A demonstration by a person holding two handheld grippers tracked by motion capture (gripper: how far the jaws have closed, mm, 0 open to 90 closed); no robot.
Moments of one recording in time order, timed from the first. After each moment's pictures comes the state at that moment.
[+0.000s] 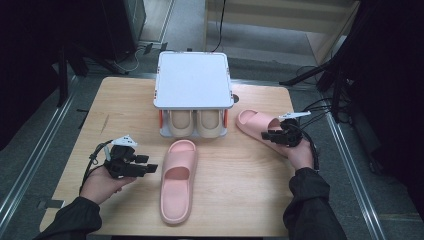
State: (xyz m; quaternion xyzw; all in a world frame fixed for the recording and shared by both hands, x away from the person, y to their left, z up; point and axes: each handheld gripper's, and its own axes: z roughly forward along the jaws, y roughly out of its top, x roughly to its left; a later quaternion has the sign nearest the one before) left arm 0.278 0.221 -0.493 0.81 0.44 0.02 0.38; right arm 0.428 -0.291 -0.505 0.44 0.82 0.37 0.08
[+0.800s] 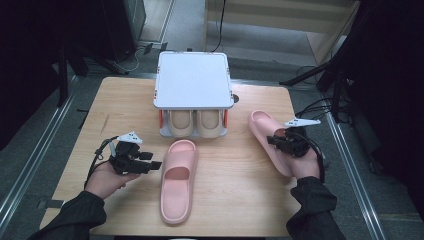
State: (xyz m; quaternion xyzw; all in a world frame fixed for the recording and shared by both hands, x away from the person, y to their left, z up) left arm 0.290 0.211 -0.490 0.82 0.43 0.02 0.38; right arm 0.367 -0.281 -0.463 0.44 0.81 0.37 0.14
